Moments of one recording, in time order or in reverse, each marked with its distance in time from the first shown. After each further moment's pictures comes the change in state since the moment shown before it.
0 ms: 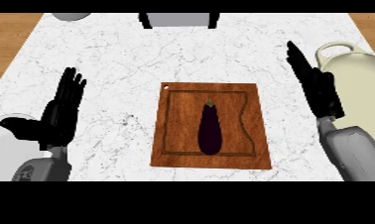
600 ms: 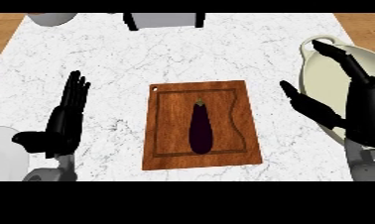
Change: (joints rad) left arm 0.062 -0.028 -0.069 -0.109 -0.103 0.081 -0.023; right arm 0.139 -0.063 -0.031 -0.379 0.374 -0.356 -0.115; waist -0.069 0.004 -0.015
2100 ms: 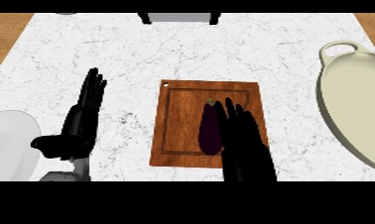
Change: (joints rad) left arm 0.014 -0.060 -0.096 -0.131 -0.095 0.046 0.088; right arm 0.103 0.448 0.559 -0.228 0.929 0.672 0.956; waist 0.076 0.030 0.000
